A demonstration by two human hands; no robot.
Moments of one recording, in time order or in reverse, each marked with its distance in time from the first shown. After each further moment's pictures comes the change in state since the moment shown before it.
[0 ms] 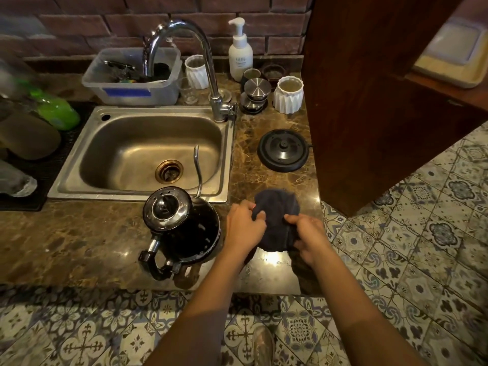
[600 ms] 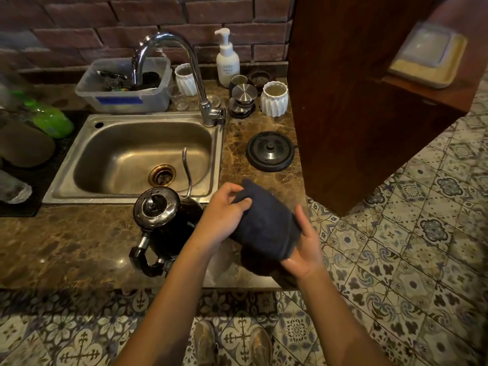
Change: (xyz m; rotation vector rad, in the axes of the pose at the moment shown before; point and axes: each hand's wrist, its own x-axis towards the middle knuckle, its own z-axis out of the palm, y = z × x) left_hand -0.043 0.043 -0.059 -0.588 -0.184 -0.034; right_hand -0.044 0.018 -0.024 0.719 -0.572 0.049
